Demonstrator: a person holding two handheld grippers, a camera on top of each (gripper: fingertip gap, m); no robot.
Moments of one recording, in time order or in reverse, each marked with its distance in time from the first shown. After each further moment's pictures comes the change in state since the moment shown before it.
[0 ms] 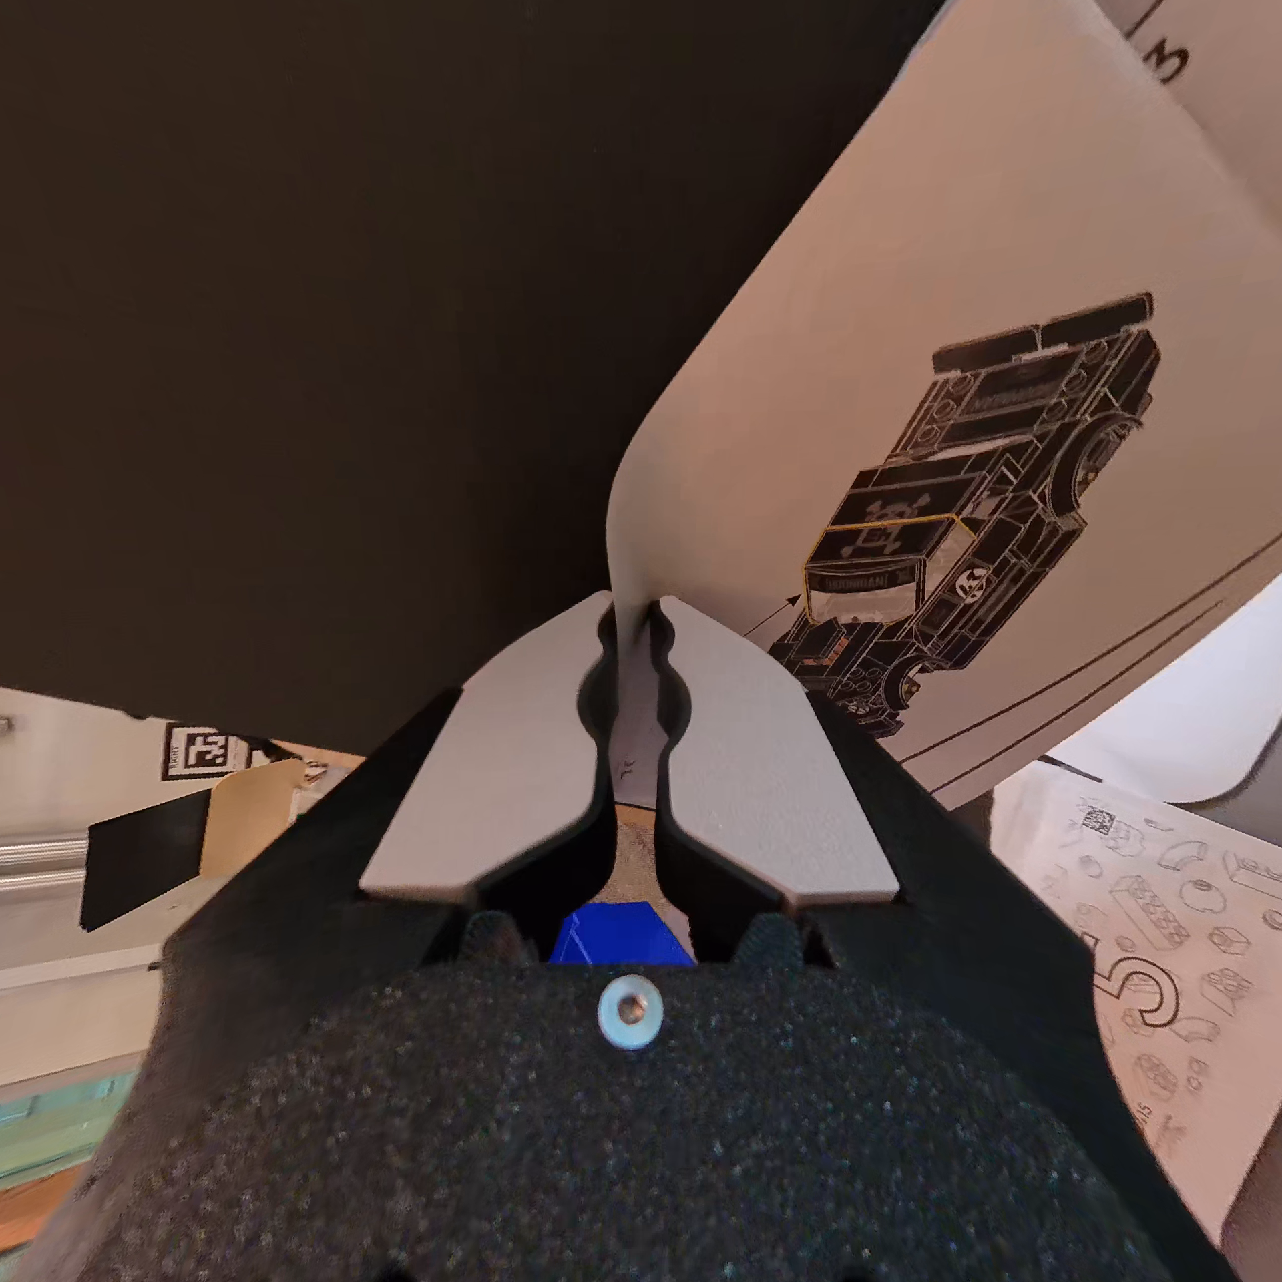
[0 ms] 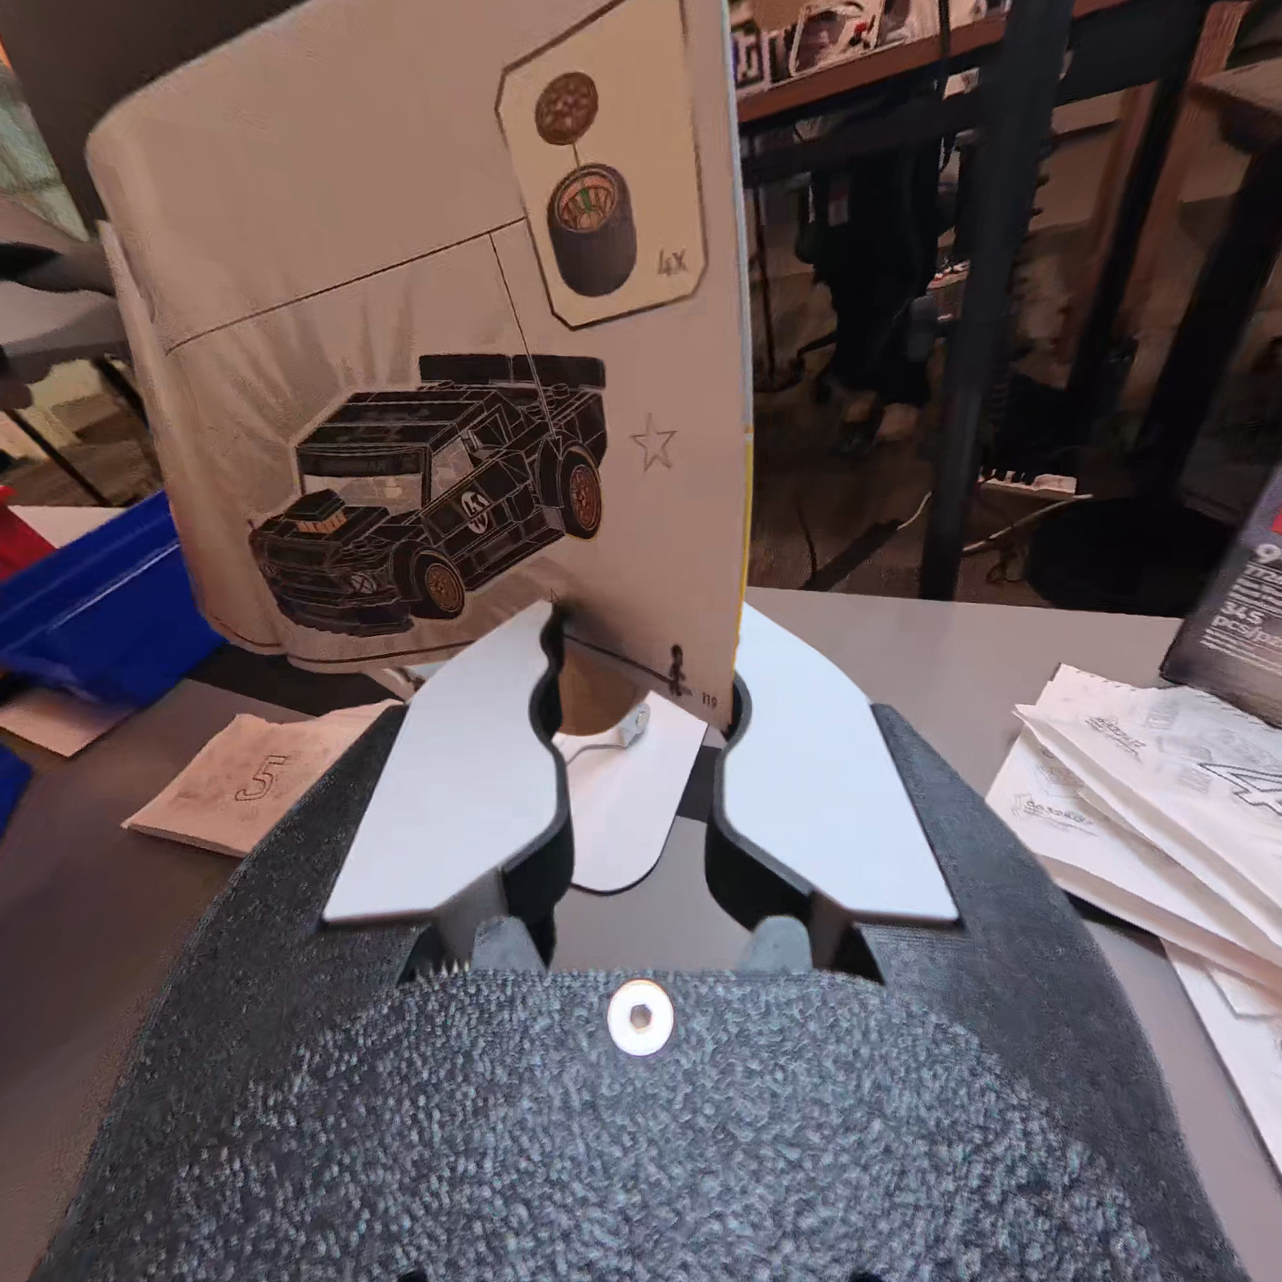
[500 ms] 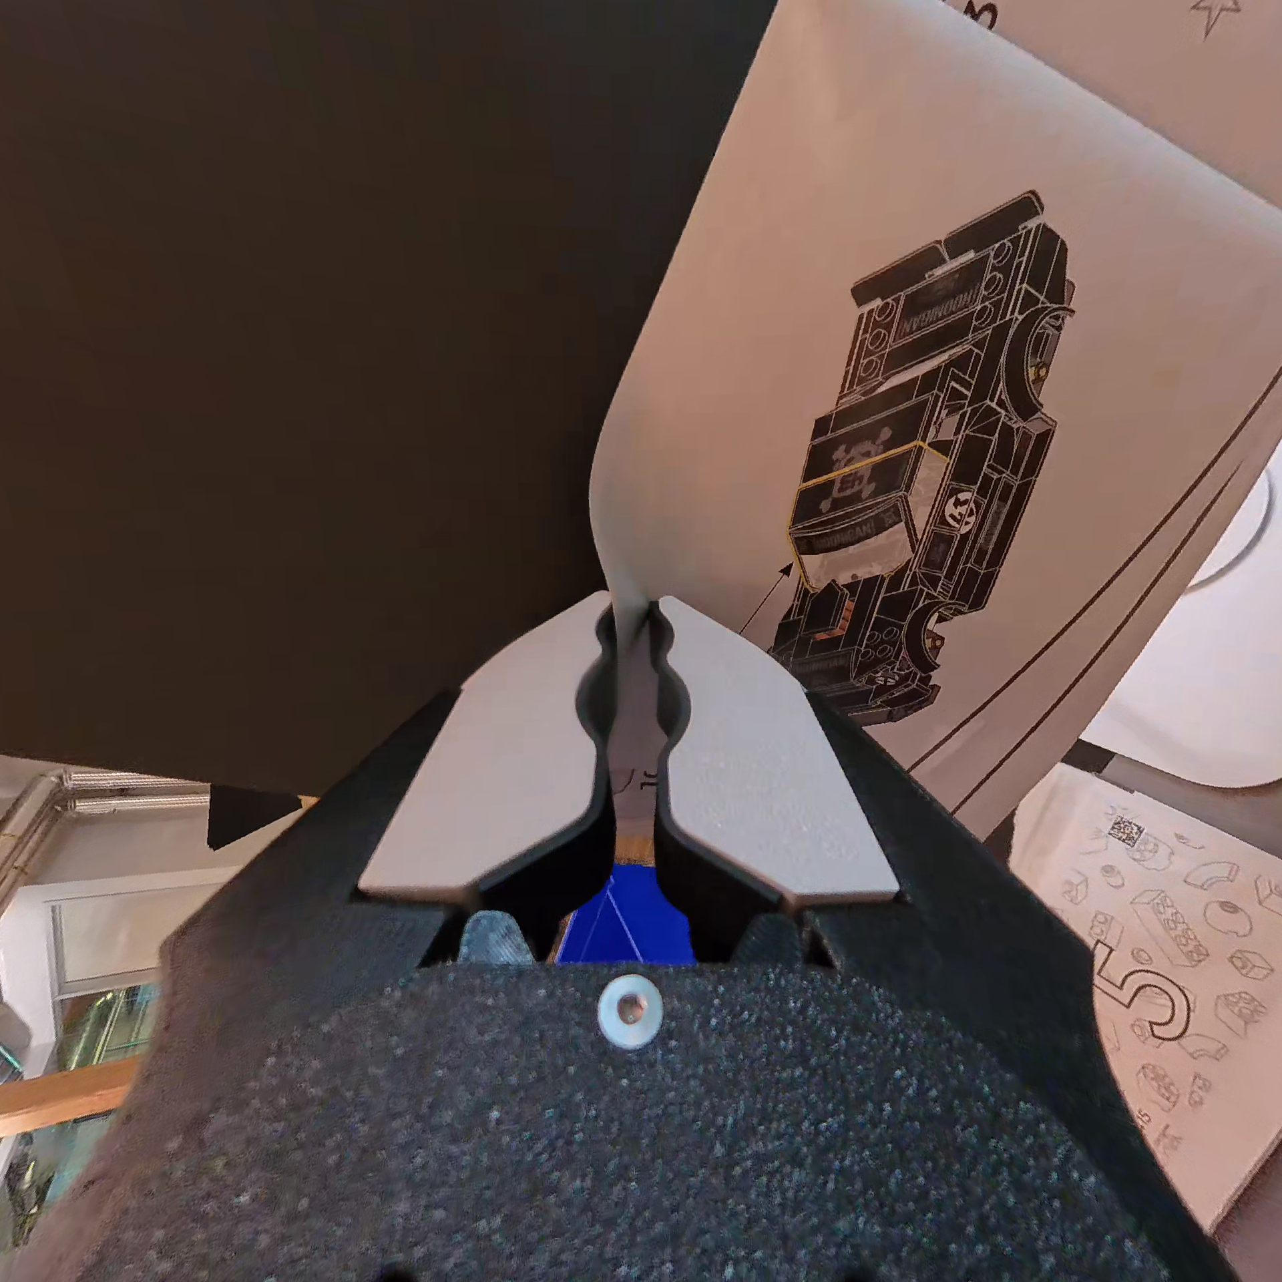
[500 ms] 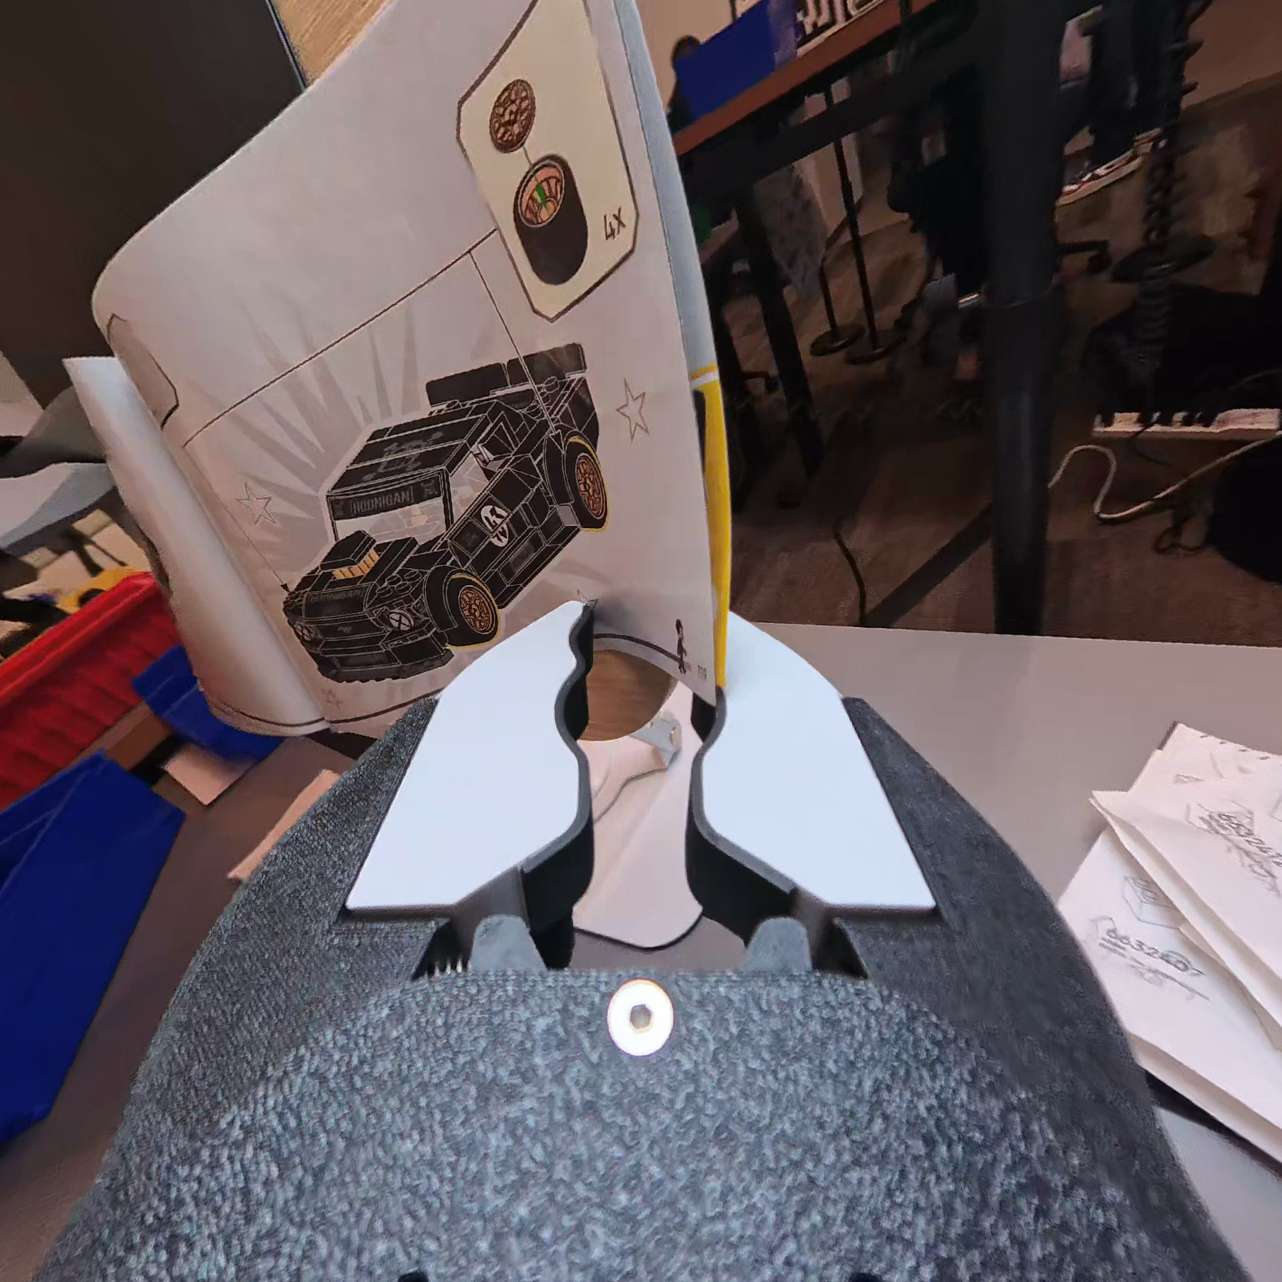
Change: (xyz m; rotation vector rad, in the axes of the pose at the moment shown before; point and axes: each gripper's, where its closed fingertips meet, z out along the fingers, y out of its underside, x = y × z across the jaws) left arm 0.006 -0.012 -0.007 -0.069 -0.117 0.047; right arm 0.037 -0.015 0.043 -0.011 -0.157 0.183
